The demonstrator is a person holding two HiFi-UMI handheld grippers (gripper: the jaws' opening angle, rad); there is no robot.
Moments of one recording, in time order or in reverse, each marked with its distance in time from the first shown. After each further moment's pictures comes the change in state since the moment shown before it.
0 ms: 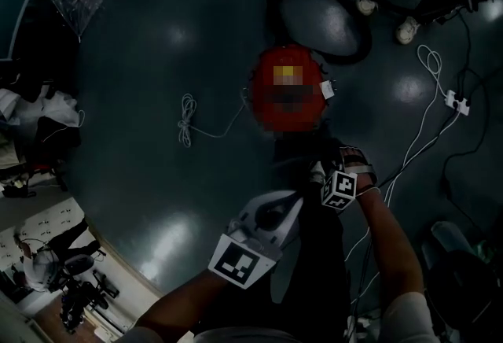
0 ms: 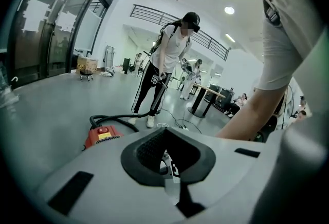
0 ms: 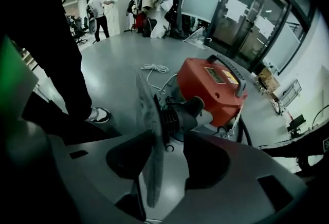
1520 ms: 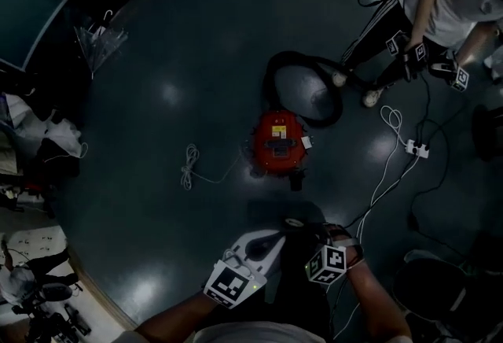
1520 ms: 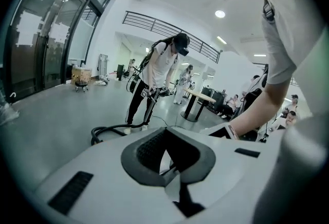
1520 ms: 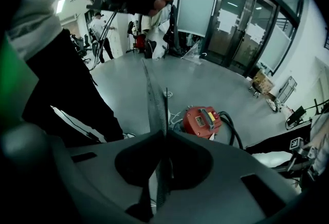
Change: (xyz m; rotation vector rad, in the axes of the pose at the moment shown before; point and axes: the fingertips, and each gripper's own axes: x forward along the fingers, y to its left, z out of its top) left arm -0.130 -0.077 0.089 0.024 -0.013 -0.048; right arm -0.284 0.051 0.137 0.106 -0.097 0.053
